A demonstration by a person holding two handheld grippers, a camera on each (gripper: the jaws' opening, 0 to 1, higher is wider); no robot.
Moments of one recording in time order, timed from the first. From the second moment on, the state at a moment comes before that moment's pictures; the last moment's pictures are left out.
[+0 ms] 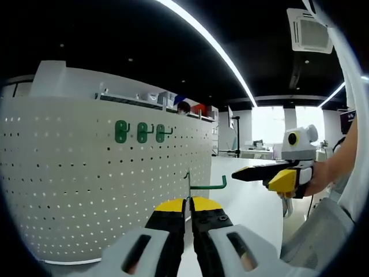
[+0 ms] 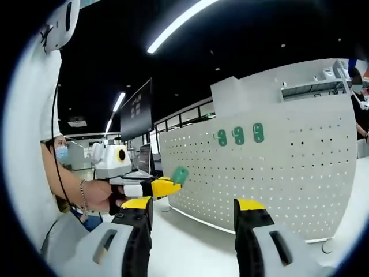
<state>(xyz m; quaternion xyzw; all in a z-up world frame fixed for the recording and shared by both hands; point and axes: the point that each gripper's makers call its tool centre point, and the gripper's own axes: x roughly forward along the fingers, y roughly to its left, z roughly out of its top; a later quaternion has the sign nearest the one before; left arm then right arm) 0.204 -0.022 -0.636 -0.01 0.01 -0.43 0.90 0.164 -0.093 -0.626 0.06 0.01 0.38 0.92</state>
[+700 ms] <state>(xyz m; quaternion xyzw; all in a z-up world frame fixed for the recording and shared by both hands) 0.204 -0.021 -0.633 -0.02 0.01 -0.43 0.90 0.180 -0.057 -0.615 0.11 0.00 0.41 0.91</state>
